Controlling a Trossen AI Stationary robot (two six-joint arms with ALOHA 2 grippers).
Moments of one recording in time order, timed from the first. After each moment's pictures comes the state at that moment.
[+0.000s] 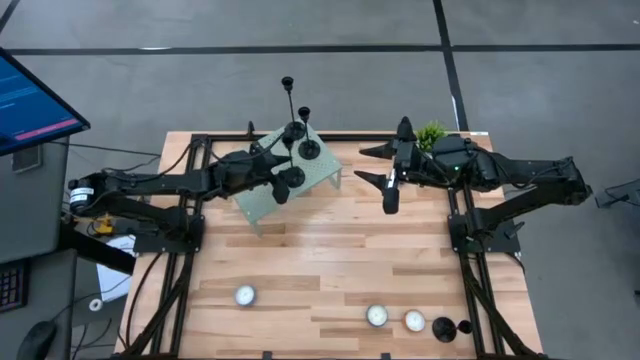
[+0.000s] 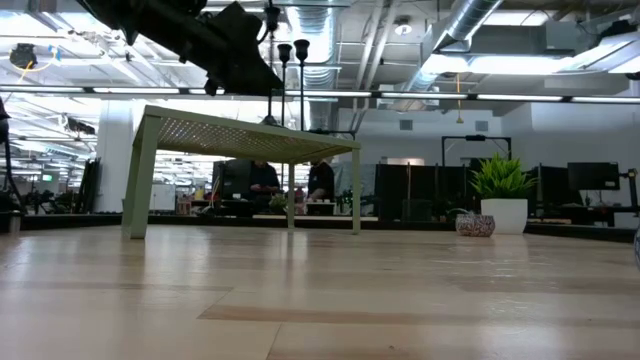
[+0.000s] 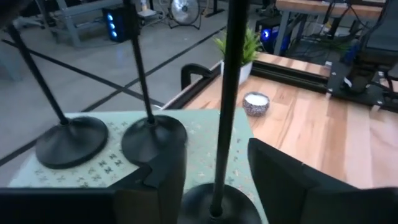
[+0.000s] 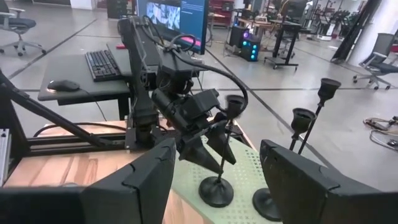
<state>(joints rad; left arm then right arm) 0.20 0.96 0.68 0.17 -0.31 -0.05 0.07 1.15 1.28 -0.29 0.32 -0.05</state>
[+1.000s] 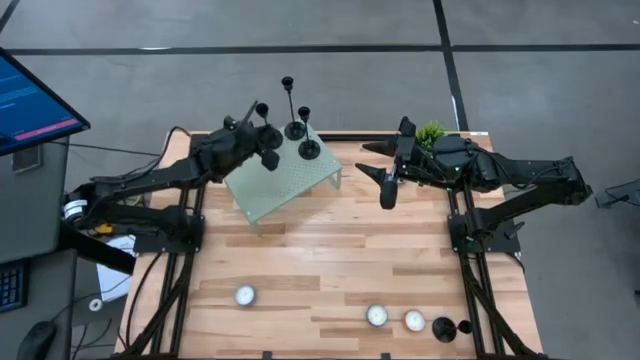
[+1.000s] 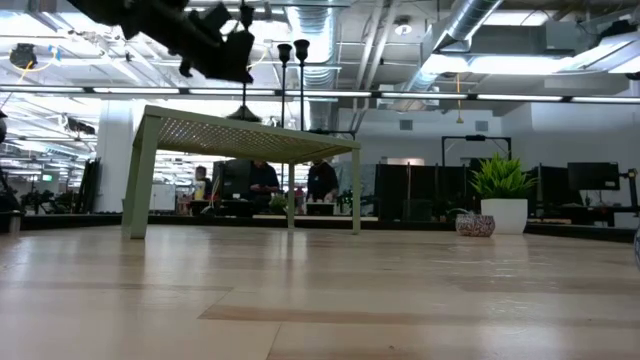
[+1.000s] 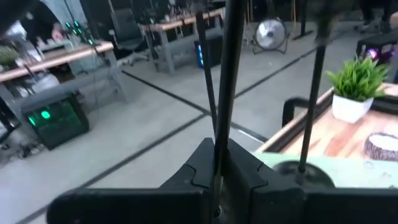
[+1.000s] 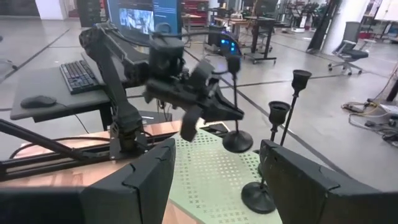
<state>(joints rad) 0.43 0.88 0.71 0.19 -0.46 0.11 0.07 1.15 1.28 -0.28 0.42 0.03</state>
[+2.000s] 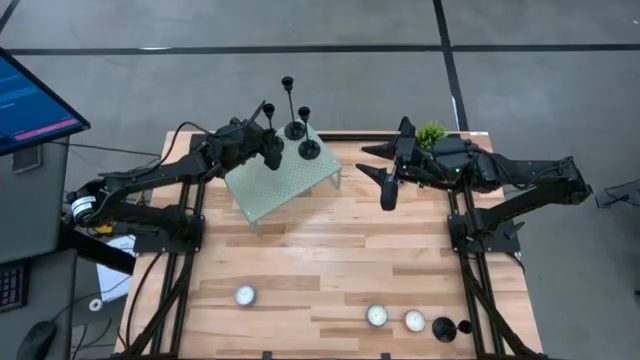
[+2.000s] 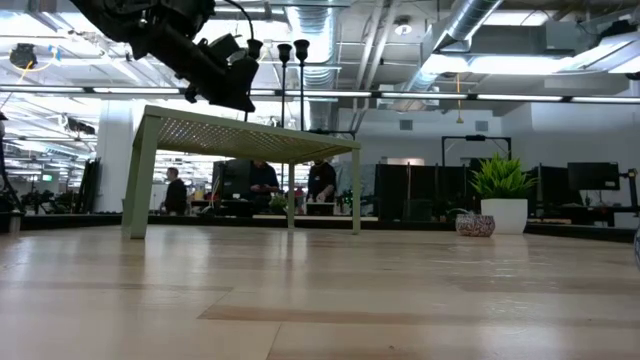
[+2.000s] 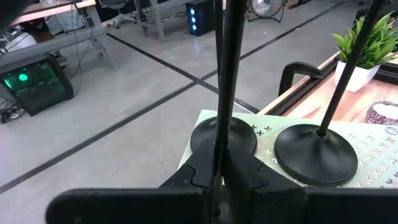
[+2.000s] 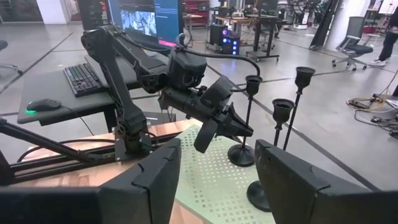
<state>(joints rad) 0.51 0.97 0.71 0.14 -0.34 0.04 0.09 1.15 1.28 -0.28 0.42 0.05</state>
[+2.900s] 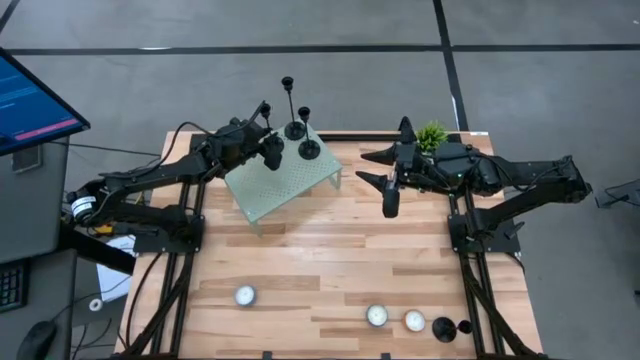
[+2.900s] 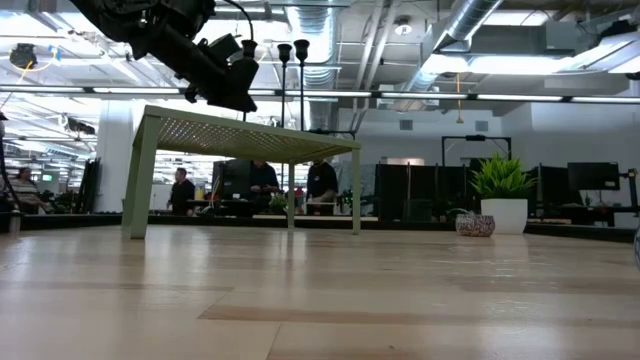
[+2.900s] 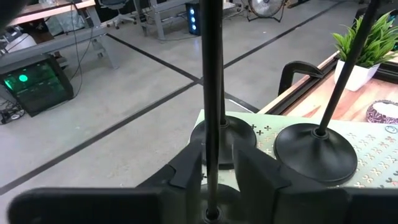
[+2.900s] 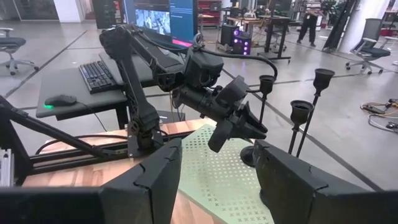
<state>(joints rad) 0.51 0.97 0.71 0.14 -0.34 0.04 0.13 1.15 1.28 -0.28 0.42 0.05</state>
